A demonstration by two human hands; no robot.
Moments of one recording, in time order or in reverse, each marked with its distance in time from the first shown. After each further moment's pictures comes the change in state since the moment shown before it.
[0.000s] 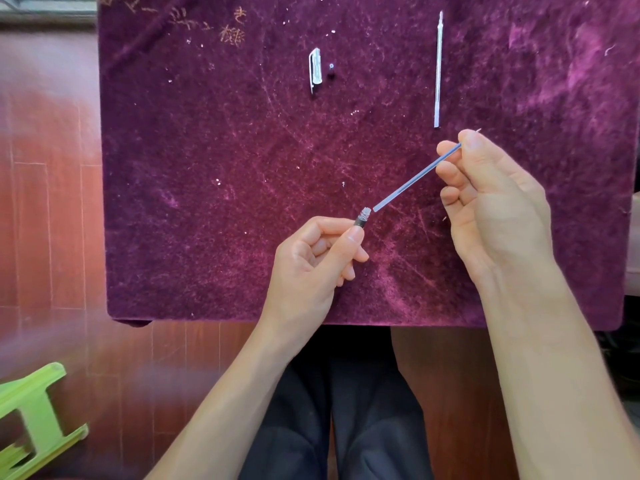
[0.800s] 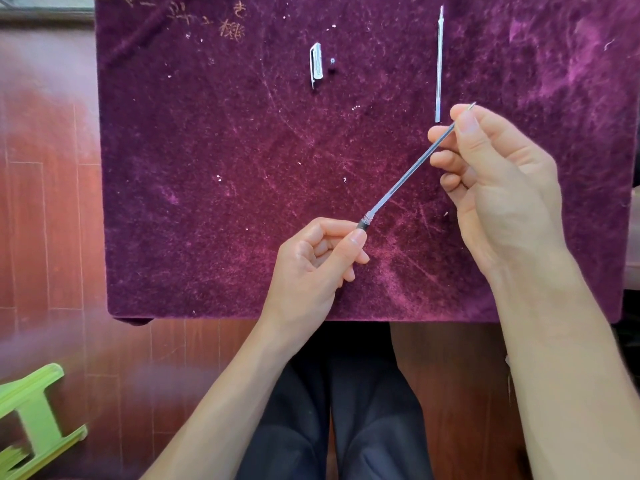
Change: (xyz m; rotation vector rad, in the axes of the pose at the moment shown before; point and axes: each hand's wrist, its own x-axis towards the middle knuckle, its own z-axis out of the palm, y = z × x) left_hand -0.003 -0.003 -0.005 0.023 -0.029 -0.033; right_hand -0.001 -0.010 0.003 -0.157 -0.164 -0.139
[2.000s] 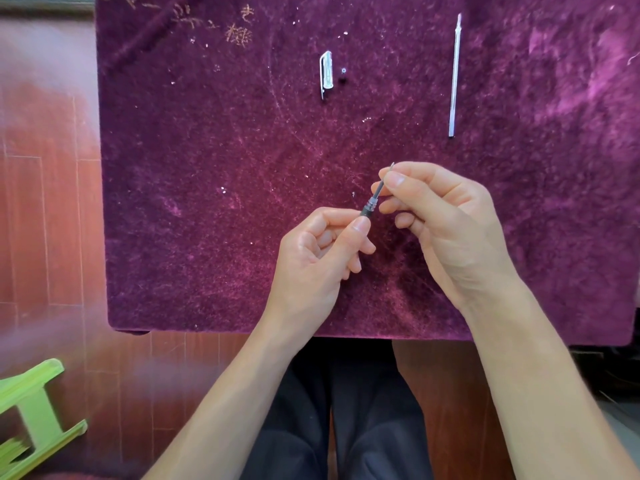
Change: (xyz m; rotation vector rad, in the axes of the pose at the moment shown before) left_hand 0.025 0.013 -0.001 -0.022 0.031 0.025; right_hand 0.001 0.030 0.019 -0.173 -0.256 0.075
